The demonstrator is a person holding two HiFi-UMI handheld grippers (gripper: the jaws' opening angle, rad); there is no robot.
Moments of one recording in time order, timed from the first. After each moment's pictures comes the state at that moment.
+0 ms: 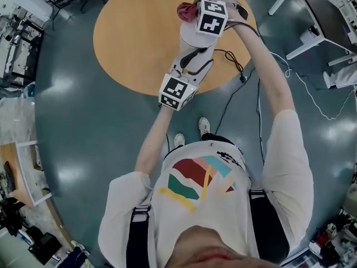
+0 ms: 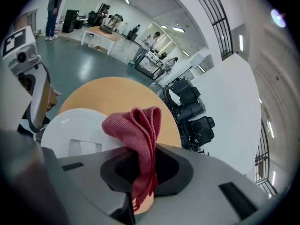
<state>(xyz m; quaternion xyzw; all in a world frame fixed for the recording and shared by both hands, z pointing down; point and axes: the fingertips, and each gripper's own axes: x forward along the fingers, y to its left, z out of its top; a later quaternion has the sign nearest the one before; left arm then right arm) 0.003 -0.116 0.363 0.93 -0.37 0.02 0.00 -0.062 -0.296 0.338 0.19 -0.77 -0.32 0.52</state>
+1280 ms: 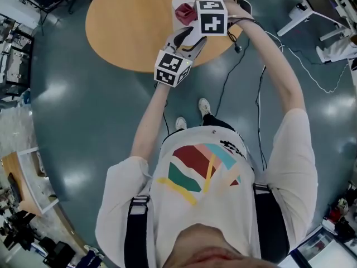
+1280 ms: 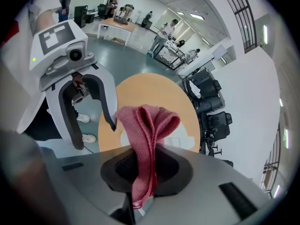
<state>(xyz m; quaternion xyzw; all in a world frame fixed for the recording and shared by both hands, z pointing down) -0.019 -0.055 0.364 0.94 -0.35 0.03 0.00 -0.047 -0.130 0.360 0.11 -0.73 -0.29 0.61</state>
